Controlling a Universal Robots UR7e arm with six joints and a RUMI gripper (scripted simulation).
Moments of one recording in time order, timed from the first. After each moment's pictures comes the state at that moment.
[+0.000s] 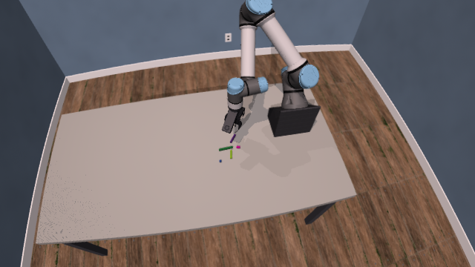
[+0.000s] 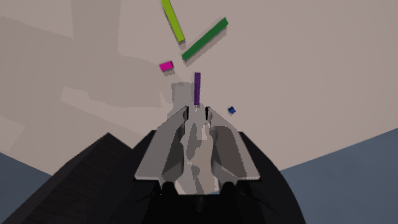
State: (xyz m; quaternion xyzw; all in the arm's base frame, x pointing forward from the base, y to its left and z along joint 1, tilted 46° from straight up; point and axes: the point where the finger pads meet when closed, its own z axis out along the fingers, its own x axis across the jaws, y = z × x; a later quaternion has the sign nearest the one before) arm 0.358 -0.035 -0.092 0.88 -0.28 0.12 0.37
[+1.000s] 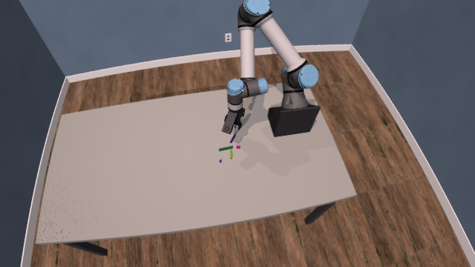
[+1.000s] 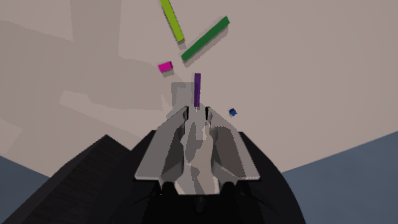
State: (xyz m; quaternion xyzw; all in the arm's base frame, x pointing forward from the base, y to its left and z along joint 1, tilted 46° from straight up) arm 0.358 -0.040 -0.097 0.88 -0.28 0.12 0.37
